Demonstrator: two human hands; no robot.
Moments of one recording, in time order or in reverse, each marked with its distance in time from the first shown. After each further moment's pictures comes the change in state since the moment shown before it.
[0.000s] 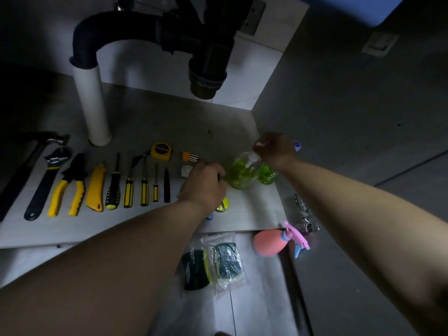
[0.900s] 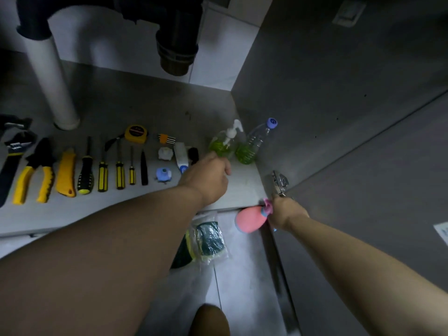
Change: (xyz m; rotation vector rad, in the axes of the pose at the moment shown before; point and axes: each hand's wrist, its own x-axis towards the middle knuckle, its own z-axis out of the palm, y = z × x) left_hand -0.021 0.033 0.026 0.153 -0.244 0.163; right_hand -0.132 0.144 0.010 -0.583 -0.439 0.276
